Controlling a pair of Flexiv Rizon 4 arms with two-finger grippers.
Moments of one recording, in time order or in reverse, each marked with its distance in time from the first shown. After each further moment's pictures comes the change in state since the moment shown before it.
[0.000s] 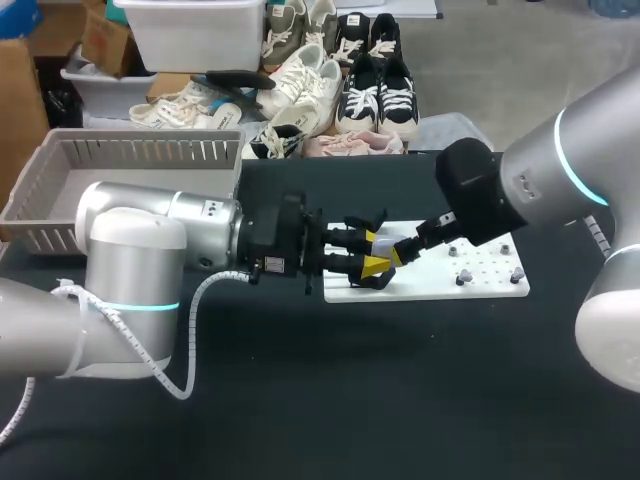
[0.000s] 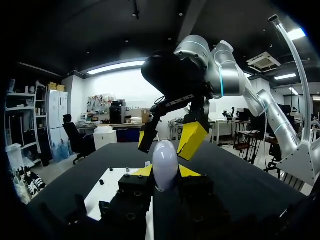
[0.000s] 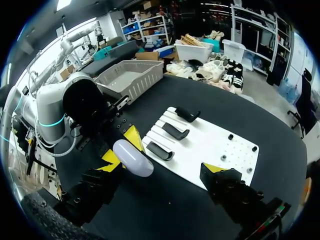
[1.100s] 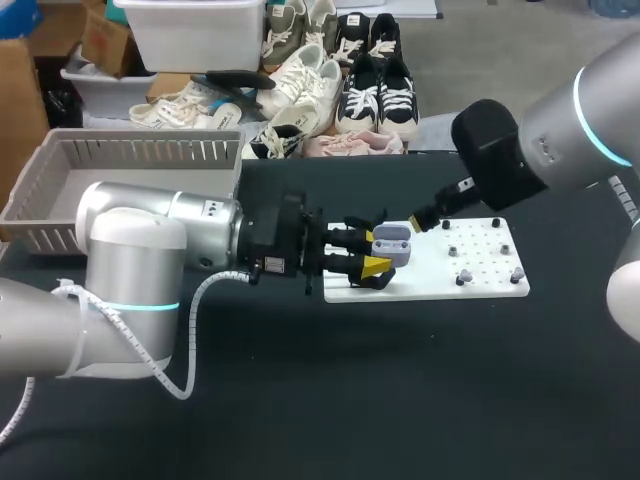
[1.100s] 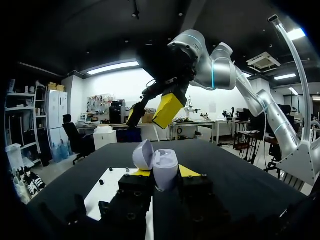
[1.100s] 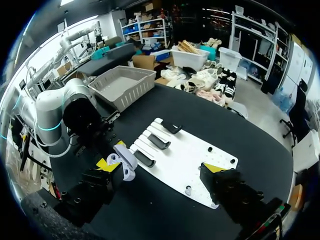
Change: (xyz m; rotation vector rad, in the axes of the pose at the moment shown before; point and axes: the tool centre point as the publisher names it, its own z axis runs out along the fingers) left arm 0.000 0.000 0.000 0.002 -0.001 0.000; right arm -0.025 -0.032 -0.035 0.083 -0.004 -0.051
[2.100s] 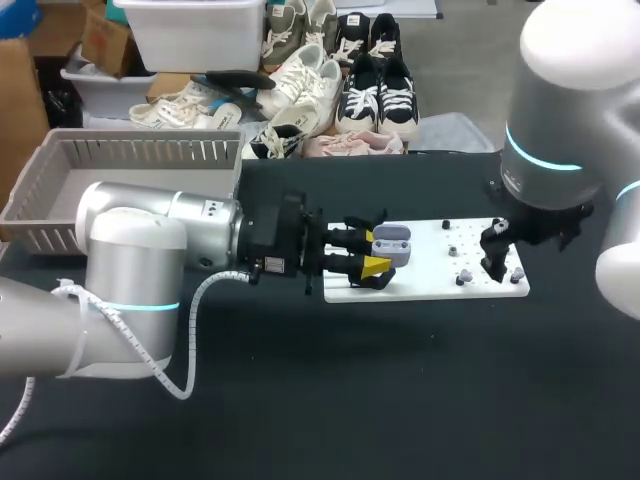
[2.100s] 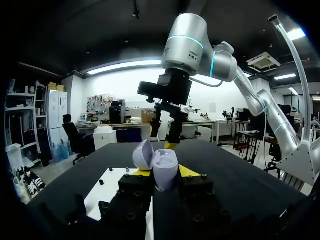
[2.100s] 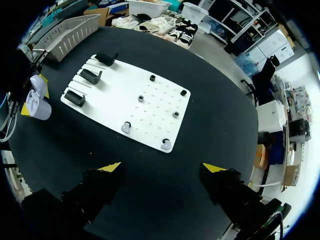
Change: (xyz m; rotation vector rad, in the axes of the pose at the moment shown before) left arm 0.000 0.000 0.000 0.000 0.000 0.000; right arm 0.106 -0.077 -0.004 0.403 0.452 0.086
